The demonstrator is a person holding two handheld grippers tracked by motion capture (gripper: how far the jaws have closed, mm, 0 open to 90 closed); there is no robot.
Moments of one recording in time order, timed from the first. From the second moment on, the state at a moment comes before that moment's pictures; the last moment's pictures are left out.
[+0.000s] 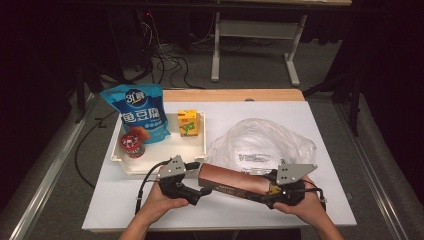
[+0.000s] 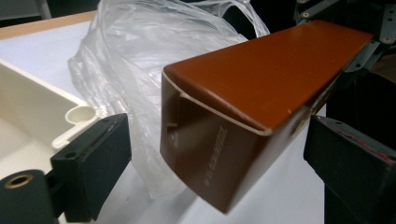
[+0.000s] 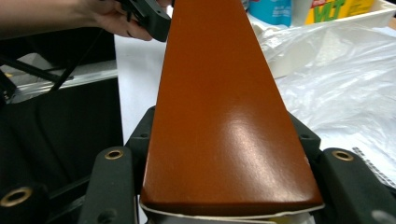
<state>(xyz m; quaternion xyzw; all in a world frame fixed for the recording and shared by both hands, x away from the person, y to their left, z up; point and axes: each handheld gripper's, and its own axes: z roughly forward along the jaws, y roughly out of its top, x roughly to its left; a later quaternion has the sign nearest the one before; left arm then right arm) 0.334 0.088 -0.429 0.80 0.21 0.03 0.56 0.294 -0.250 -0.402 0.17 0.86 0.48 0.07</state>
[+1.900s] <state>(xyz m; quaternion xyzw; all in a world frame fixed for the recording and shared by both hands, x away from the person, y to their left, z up) 0.334 0.147 -0.409 0.78 0.18 0.04 0.60 0.309 -0.304 -0.424 0.34 0.79 0.49 0.14</state>
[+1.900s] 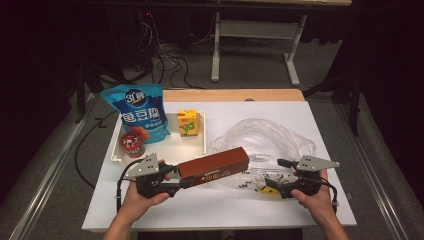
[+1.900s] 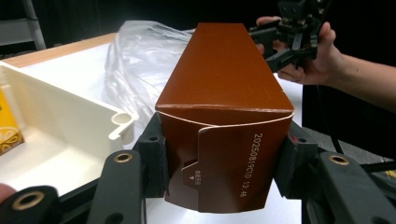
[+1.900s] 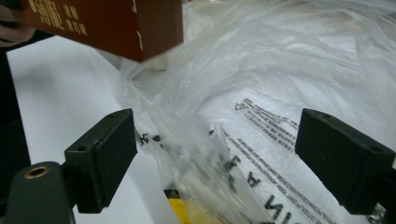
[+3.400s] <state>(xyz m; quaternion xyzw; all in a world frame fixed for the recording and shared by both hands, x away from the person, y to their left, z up) 0.345 0.214 -0.404 0.74 0.27 0.11 0.60 0.306 -0.313 -0.425 0.36 0.78 0.49 0.15</state>
